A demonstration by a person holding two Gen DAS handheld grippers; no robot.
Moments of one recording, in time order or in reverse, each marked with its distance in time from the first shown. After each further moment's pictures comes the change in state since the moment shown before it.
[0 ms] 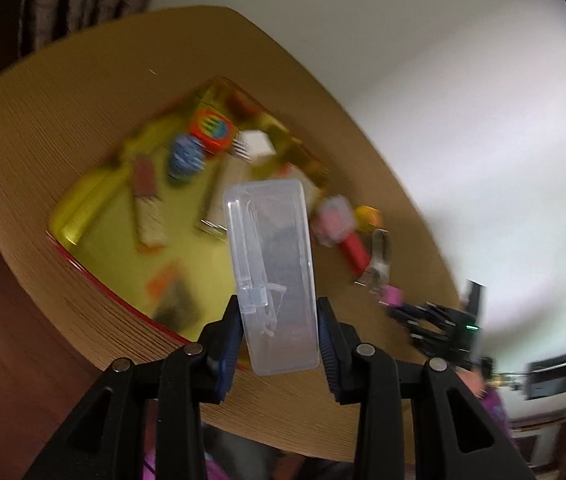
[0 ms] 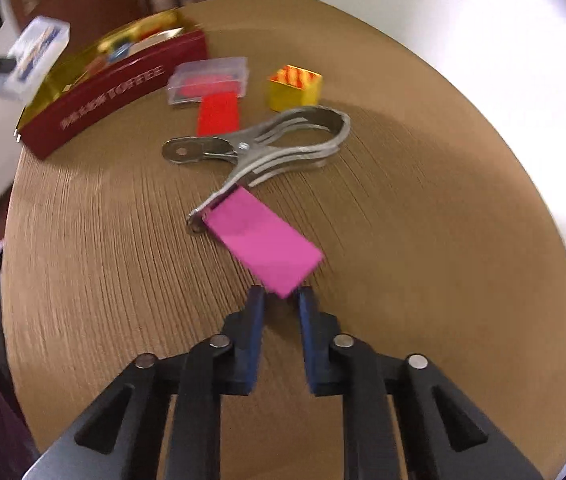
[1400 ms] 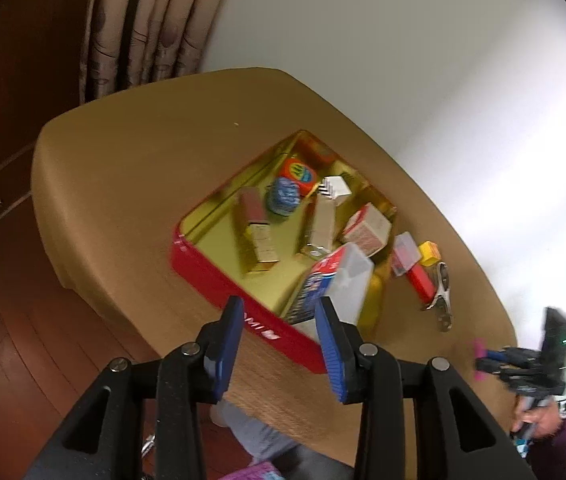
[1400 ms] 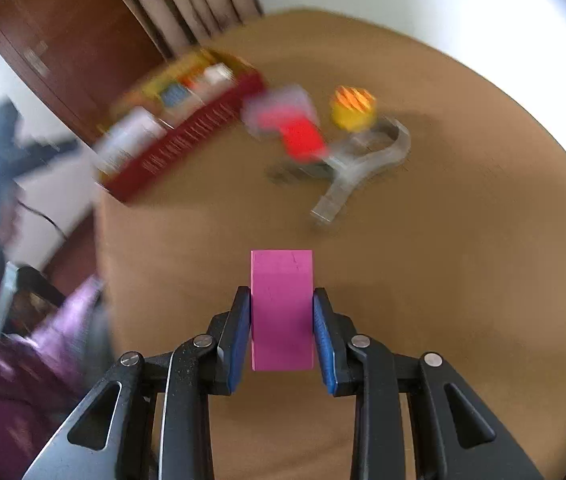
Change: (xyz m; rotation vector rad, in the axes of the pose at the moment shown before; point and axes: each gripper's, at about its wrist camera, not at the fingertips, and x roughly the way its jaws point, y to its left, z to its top) left arm -0.039 0.050 -0.042 0.013 -0.267 0.159; right arm -0.056 0.057 0.014 0.151 -0.061 0.243
